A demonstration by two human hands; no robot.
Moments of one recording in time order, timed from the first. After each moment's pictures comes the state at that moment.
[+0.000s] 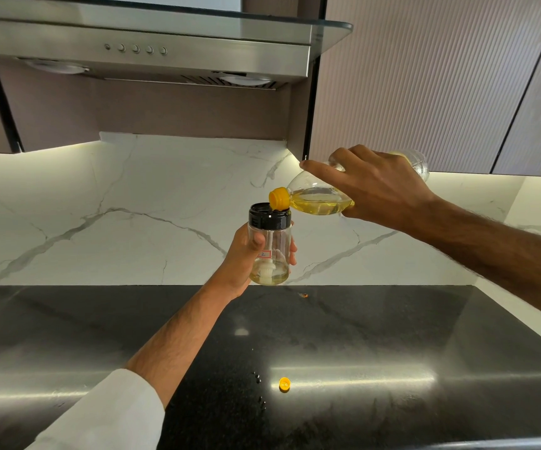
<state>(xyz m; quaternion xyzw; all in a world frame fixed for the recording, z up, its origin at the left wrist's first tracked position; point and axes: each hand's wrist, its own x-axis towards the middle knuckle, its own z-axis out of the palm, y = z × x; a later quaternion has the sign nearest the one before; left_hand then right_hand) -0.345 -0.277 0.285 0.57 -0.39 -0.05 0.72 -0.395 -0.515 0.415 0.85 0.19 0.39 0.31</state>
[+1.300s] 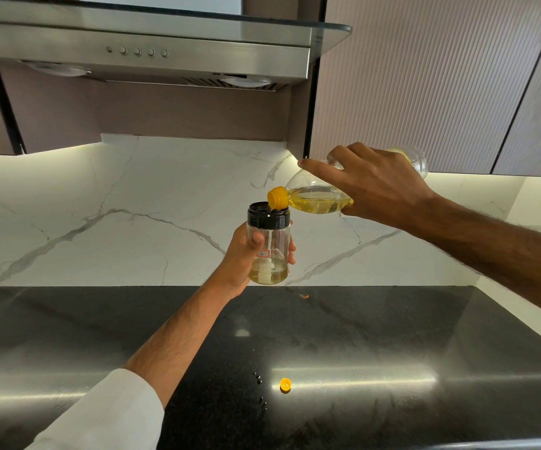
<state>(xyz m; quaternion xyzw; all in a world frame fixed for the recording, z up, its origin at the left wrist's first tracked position) -0.348 -0.274 0.289 0.57 -0.39 -0.05 0.72 -0.396 -0.511 0.420 0.85 0.20 0.39 0.31</state>
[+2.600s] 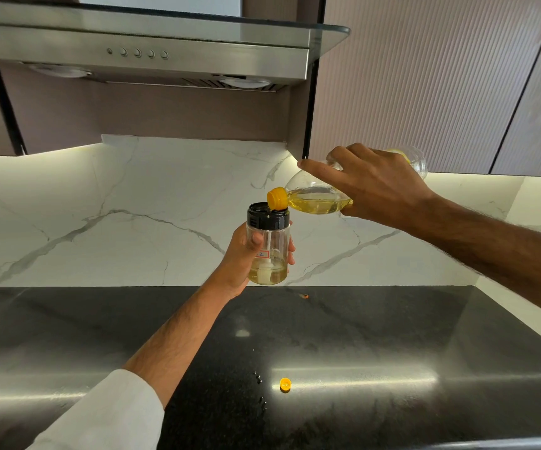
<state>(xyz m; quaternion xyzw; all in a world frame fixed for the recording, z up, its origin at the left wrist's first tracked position) -0.348 -0.275 0.288 0.56 -0.39 -0.05 0.72 -0.400 -0.511 0.419 0.83 0.20 0.41 0.31</state>
